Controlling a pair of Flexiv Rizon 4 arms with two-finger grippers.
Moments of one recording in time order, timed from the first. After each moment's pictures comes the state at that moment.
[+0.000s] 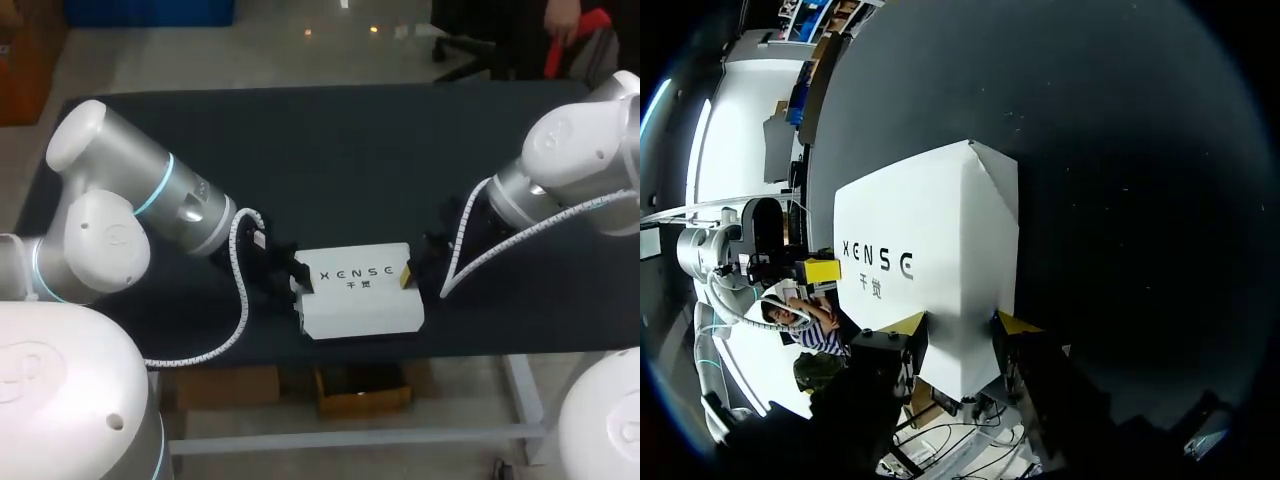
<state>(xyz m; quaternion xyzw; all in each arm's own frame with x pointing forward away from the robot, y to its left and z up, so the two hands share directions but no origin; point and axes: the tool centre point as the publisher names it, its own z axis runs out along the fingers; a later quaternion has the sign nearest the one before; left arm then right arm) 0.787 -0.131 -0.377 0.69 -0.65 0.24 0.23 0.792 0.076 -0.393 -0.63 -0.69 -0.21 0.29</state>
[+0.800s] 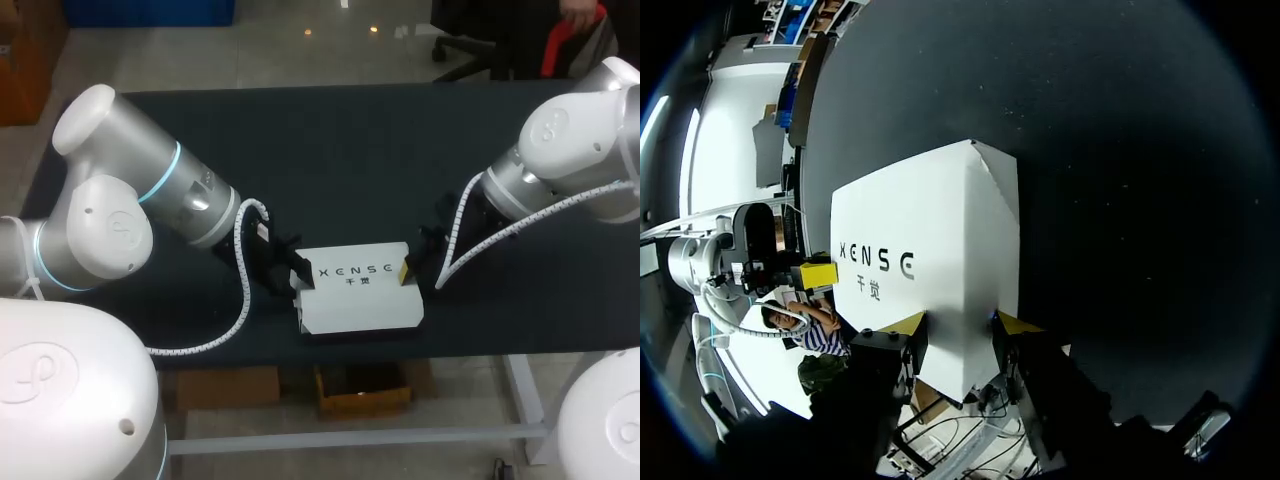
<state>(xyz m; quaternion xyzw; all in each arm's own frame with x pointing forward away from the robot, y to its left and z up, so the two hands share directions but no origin) 0.788 -0.132 -0.367 0.70 -0.64 0.22 0.23 0.793 0.078 -0.385 -0.64 -0.69 -0.18 0.30</state>
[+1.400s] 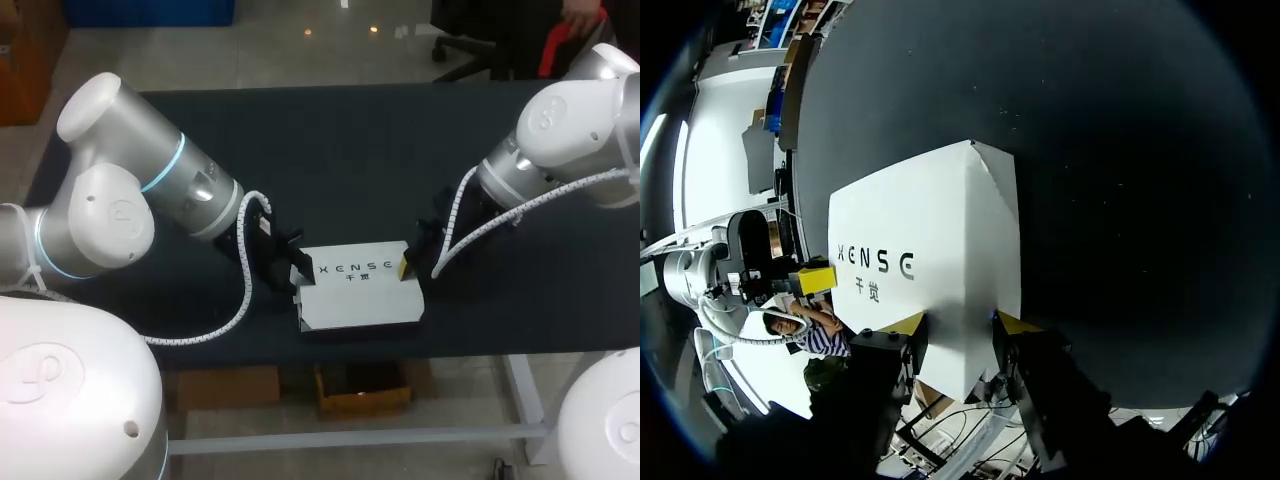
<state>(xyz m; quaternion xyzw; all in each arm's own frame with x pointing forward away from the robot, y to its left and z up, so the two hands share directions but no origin) 0.791 -0.133 -0.361 0.71 -0.64 0.20 0.23 0.796 0.078 -0.377 -0.66 -0.67 -0.15 0.30</state>
